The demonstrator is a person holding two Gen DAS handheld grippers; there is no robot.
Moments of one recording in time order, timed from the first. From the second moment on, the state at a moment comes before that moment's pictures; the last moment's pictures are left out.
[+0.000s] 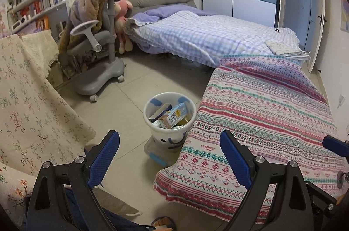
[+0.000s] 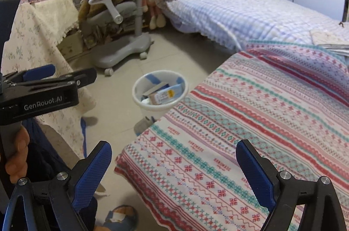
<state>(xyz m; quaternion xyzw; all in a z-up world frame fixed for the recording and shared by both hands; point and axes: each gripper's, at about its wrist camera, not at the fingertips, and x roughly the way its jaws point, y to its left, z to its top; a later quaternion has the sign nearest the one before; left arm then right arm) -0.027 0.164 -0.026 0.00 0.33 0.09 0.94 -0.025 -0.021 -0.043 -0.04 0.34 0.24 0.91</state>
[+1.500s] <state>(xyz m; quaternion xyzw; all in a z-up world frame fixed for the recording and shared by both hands) -0.024 0.160 -0.033 0.01 0.34 0.09 0.94 -0.025 -0.015 -0.039 -0.05 0.31 0.24 0.92</state>
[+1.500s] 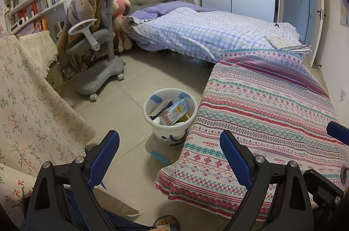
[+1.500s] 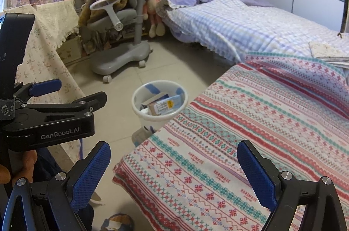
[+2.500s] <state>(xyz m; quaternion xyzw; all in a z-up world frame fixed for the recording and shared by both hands) -0.025 0.160 -0.035 0.01 0.33 0.09 0.94 -0.025 -0.016 -0.040 -0.07 0.31 0.23 0.92</state>
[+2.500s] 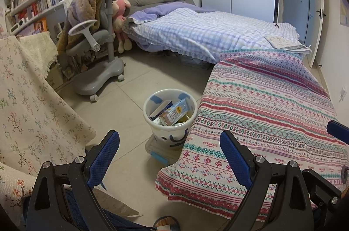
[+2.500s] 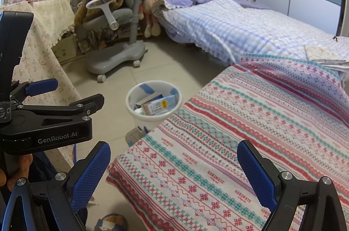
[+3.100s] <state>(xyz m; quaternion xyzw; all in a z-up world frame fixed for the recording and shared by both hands) -0.027 0.159 -0.033 0.02 0.33 0.09 0.94 -0.022 -0.019 -0.042 -0.07 0.30 0.23 0.92</state>
